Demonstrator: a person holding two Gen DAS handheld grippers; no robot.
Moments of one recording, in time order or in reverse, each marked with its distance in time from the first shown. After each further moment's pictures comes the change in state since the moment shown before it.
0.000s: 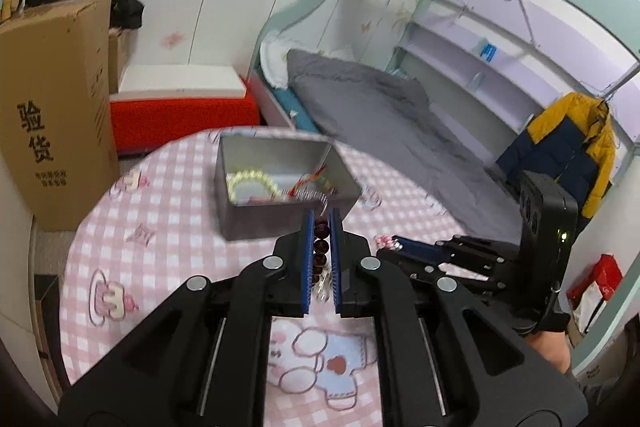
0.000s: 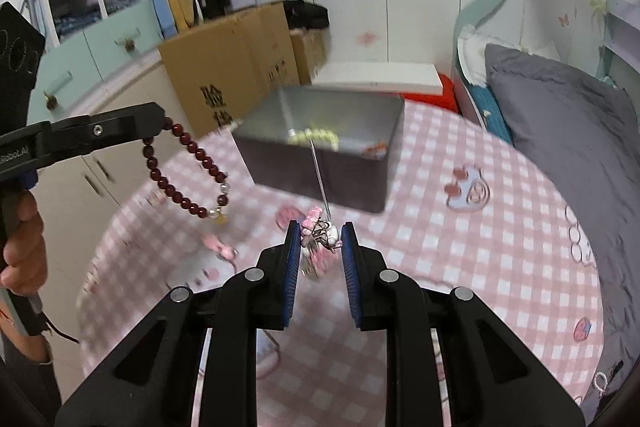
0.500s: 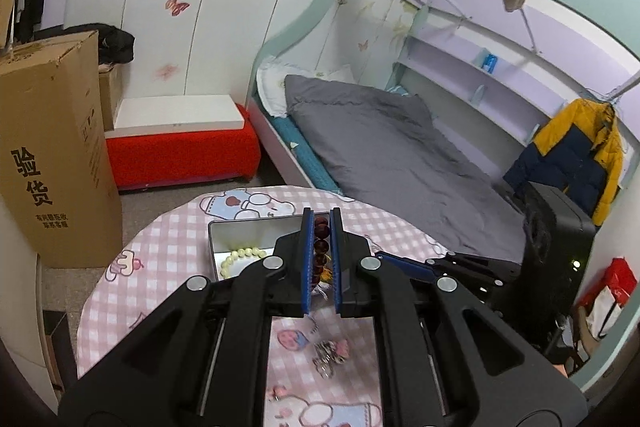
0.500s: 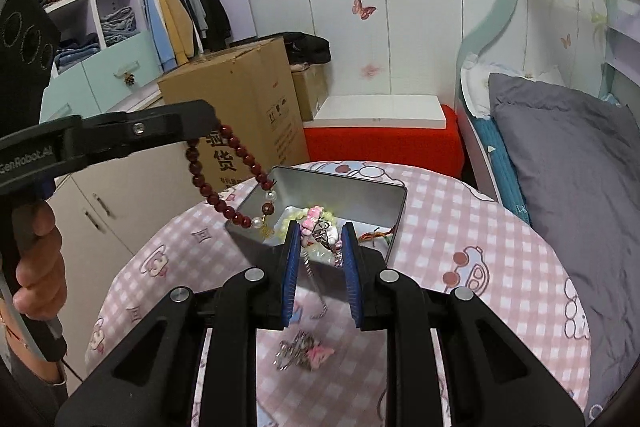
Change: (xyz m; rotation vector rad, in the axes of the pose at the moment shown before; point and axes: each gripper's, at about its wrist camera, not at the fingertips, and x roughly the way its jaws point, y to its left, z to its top) left arm 0.038 -0.004 0.062 0.039 -0.036 0.026; right arm 0.018 -0.010 0.059 0.004 -0.081 0.007
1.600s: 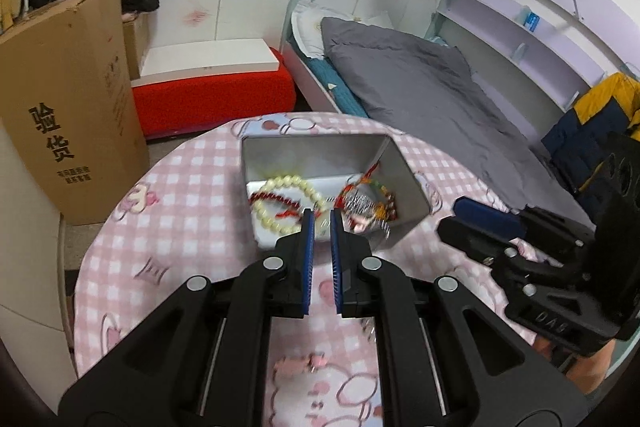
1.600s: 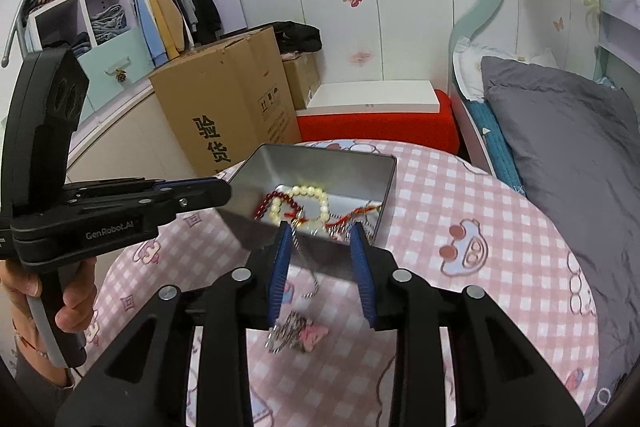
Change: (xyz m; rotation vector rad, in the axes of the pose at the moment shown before) left arm 0.029 0.019 -0.048 -0.021 0.185 0.139; right arm -0.010 -0.004 -0.024 0.036 0.029 -0.009
